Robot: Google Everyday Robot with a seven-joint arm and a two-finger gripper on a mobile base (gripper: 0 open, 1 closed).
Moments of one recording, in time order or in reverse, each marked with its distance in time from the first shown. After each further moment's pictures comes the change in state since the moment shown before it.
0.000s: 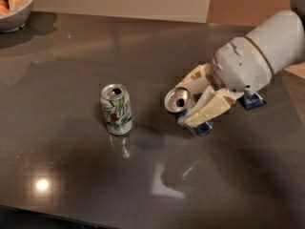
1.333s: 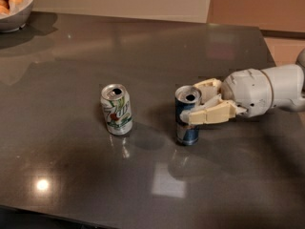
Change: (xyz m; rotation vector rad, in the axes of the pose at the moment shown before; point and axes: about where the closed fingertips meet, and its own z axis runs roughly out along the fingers) arm 0.025 -0.015 -0.004 0.102 -0.492 0.197
